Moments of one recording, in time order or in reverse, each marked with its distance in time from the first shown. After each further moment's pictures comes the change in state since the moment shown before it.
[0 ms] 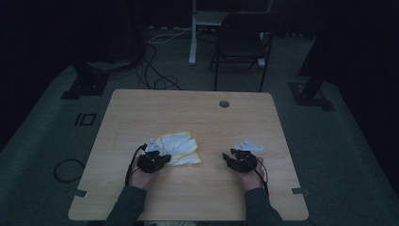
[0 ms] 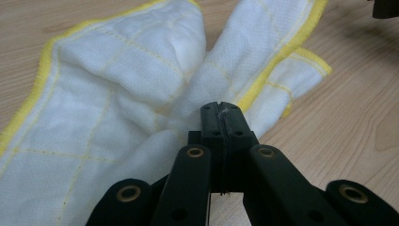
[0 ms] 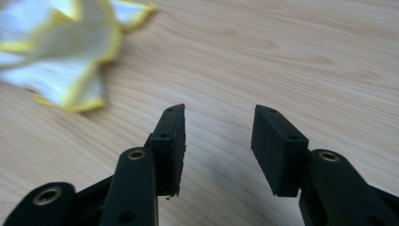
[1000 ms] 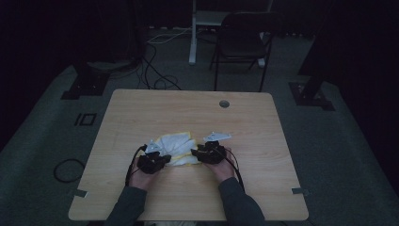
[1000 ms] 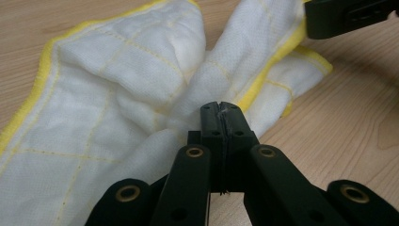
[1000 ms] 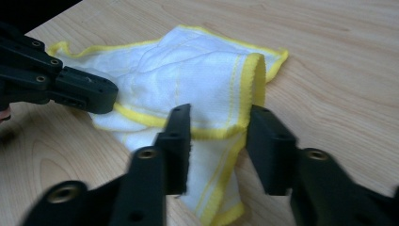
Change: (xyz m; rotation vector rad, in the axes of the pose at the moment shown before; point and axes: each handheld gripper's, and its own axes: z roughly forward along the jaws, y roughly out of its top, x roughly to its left) left arm 0.000 -0.002 0.000 -0.004 0.003 0.006; right arm 0.062 0.047 0.058 0.016 0.247 -0.033
